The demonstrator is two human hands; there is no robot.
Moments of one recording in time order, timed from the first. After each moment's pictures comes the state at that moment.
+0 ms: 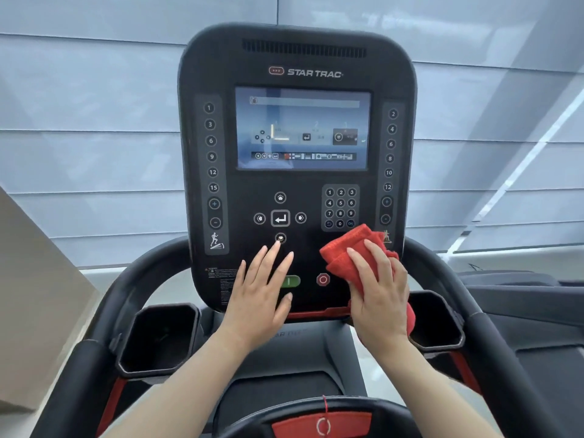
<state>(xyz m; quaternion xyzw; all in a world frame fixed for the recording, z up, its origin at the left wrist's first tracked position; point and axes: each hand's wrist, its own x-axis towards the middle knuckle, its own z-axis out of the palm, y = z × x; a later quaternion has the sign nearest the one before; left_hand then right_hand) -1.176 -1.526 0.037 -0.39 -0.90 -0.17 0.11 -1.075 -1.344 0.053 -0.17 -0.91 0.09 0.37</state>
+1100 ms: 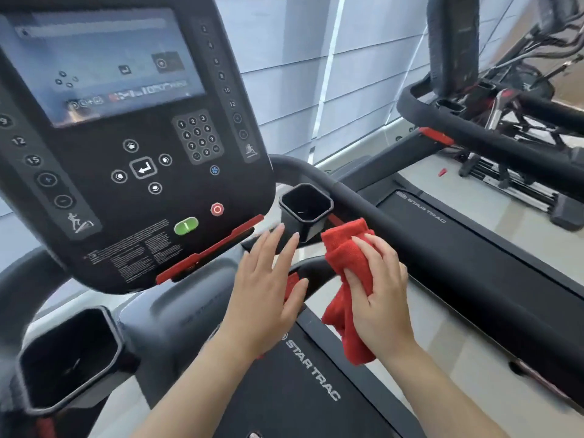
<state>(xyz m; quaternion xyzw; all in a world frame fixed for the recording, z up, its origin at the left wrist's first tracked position) -1.042 -1.537 0.057 -0.64 -0.71 -0.30 -0.02 -0.877 -1.469 0.068 -0.46 -0.78 0.19 0.38</state>
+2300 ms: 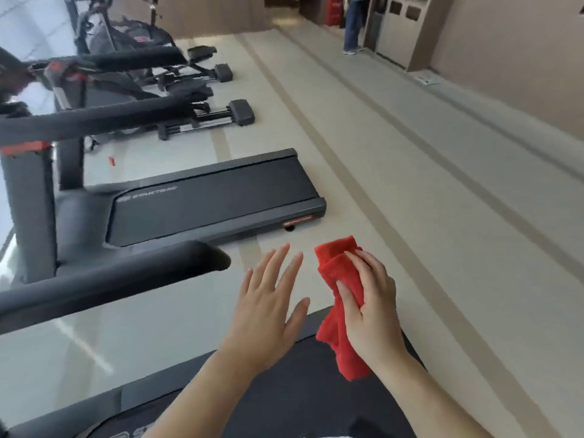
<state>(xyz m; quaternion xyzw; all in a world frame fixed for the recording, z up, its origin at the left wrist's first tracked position) -0.499 -1.566 0.045 -0.94 -0.23 -0.17 -0.15 -0.364 -1.681 0.038 -0.81 -0.40 0.03 0.44</state>
